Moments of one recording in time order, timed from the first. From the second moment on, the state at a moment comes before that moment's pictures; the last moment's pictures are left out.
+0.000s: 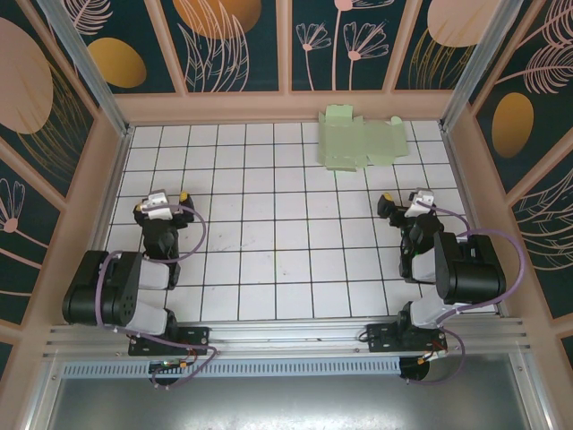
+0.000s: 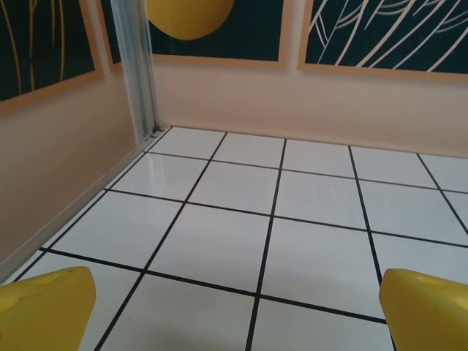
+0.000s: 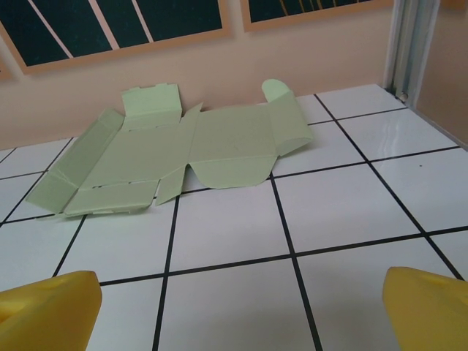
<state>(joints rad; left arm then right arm) -0.04 1.44 0.18 1.17 -0.26 -0.07 -0.07 1.55 0.19 1.22 -0.08 0.13</state>
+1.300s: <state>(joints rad) -0.53 2.34 1.69 0.28 0.13 -0.74 -0.03 1.02 0.44 0.36 -0.18 0.39</state>
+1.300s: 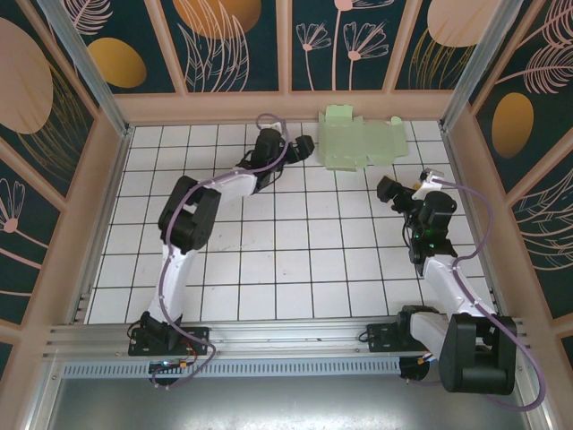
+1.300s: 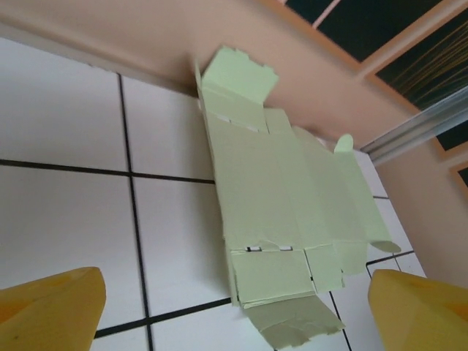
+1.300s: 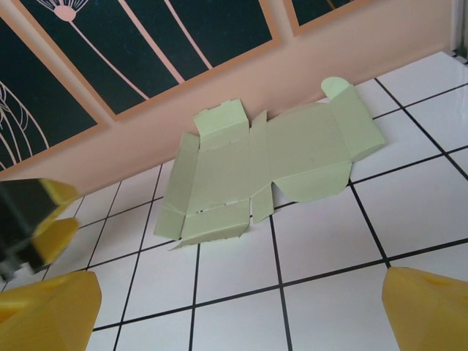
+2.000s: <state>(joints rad) -0.57 2.74 2.28 -0.01 0.23 -0.90 -0.03 0.95 0.40 0.30 -0.19 0.40</state>
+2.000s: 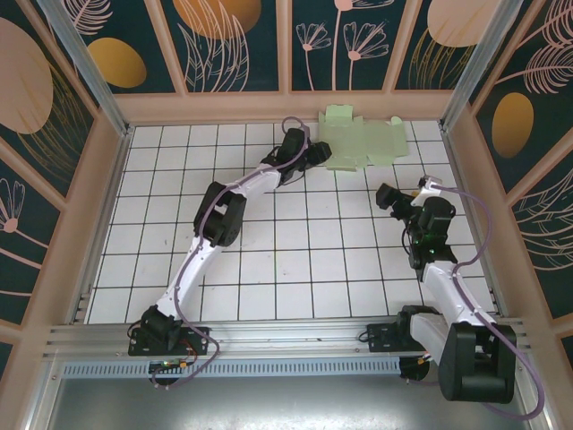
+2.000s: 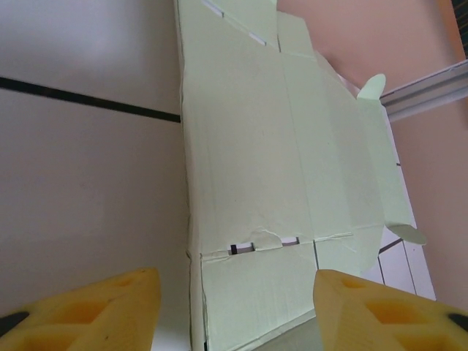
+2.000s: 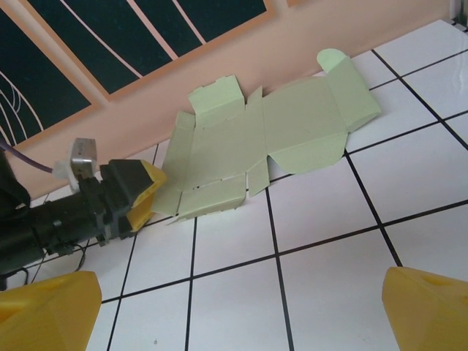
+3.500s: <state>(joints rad) -0.54 2.17 1.38 0.28 0.23 -1.00 -0.05 0.93 0.41 0.25 -0.21 0.40</state>
